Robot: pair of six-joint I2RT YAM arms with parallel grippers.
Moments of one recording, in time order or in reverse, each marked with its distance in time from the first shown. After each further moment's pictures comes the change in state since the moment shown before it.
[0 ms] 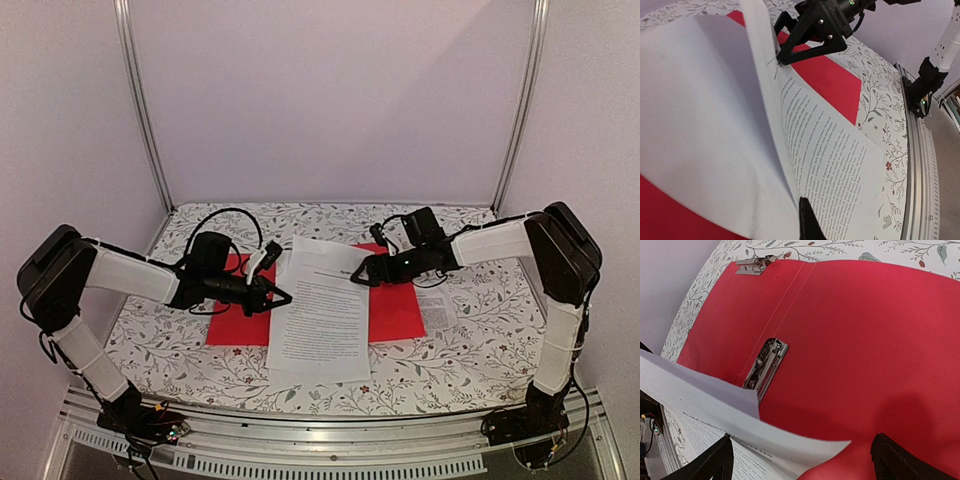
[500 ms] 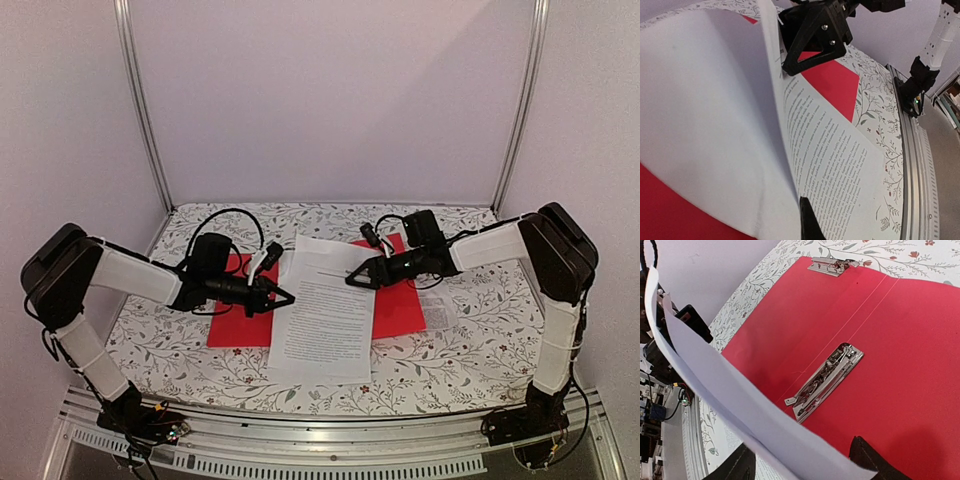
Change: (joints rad) left arm -0.002 0.020 -0.012 0.082 0.048 0.006; right arm -0.008 0.019 -0.042 0.170 -0.268 -0.062
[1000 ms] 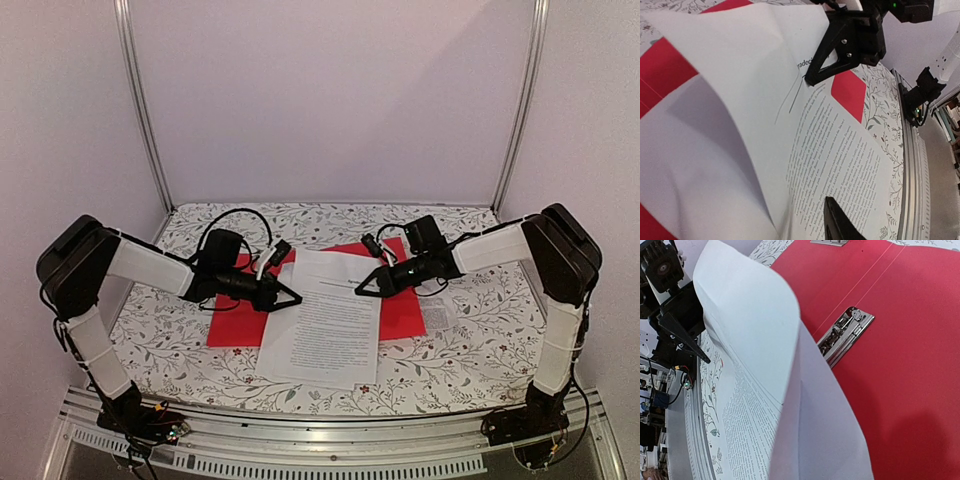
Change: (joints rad) left arm 0.010 0.113 0.109 -0.071 0.004 -0.069; right arm 0.000 -0.014 -0.037 -0.085 -0.047 -0.058
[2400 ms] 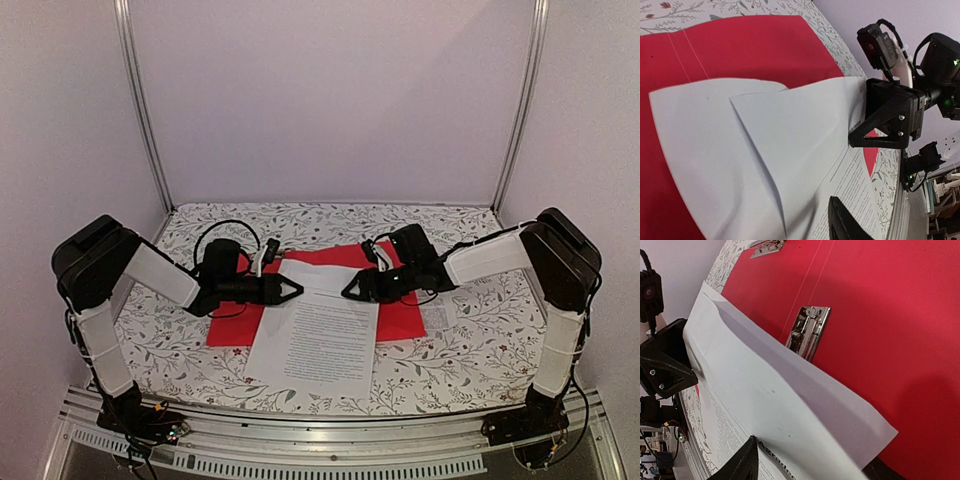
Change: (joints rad) left arm -0.006 0.096 -0.068 0.332 -0.152 -0.452; right arm 0.109 -0.026 -0.034 0.055 0.303 0.351
